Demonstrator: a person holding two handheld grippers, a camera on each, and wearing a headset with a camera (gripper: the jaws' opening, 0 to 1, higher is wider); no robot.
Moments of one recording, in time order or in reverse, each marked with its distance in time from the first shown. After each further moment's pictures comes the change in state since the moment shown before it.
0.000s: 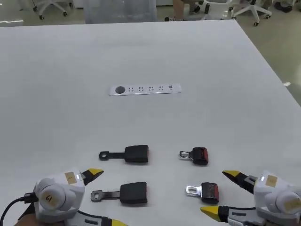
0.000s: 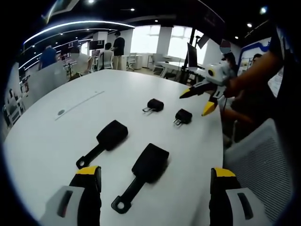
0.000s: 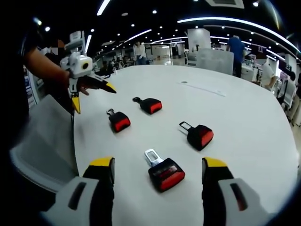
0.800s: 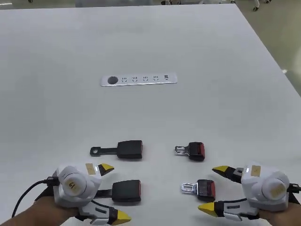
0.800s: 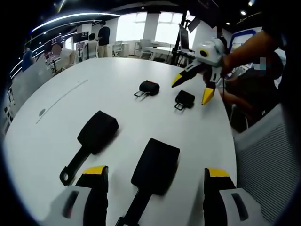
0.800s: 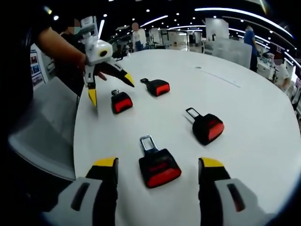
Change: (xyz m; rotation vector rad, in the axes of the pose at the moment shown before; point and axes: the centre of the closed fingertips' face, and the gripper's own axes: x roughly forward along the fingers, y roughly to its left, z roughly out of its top) left arm 0.058 0.011 -0.021 0.086 0.146 -0.092; right arm 0.023 -0.008 -0.025 -0.093 0.150 0.131
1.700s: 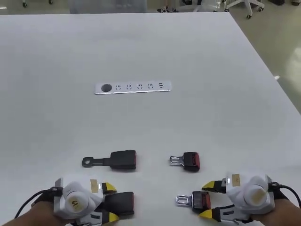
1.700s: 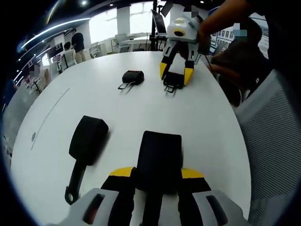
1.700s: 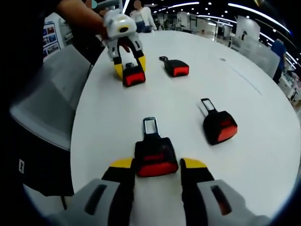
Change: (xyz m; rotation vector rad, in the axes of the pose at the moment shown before) left arm 0.012 0.003 -0.011 0.243 0.098 -0.047; right arm 0.005 0.000 -0.021 -0.227 0.195 0.115
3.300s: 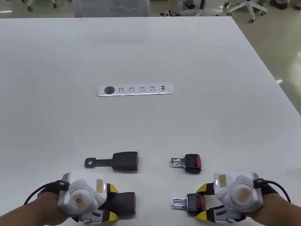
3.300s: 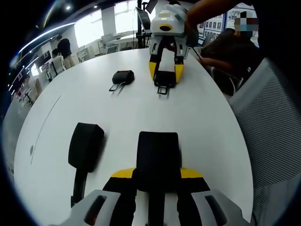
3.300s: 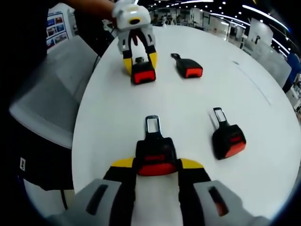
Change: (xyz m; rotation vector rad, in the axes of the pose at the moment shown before) left arm 0.000 -0.001 -0.001 0.095 0.041 -0.052; right arm 0.012 0.006 0.014 -0.076 0.058 0.053
